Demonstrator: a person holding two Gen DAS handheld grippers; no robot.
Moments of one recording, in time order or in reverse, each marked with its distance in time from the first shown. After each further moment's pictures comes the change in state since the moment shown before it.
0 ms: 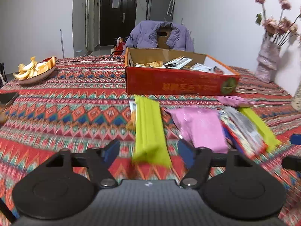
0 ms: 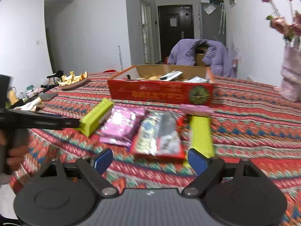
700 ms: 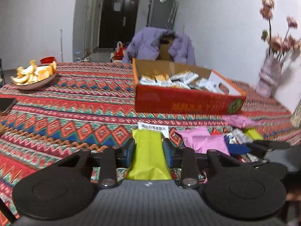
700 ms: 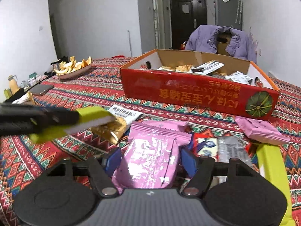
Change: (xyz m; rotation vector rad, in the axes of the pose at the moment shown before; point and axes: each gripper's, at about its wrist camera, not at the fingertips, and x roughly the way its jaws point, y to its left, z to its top) left arm -0.011 0.036 0.023 -0.070 -0.051 -0.052; right arm 0.145 0.059 0.046 -0.041 0.097 0.039
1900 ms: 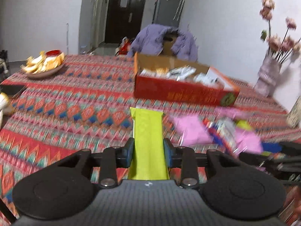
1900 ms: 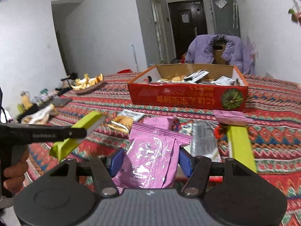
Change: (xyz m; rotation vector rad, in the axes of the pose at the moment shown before) left arm -0.027 -0.019 -0.009 -0.035 0.021 -0.005; right arm -0.102 -0.032 -0.028 0.073 -0.089 0.092
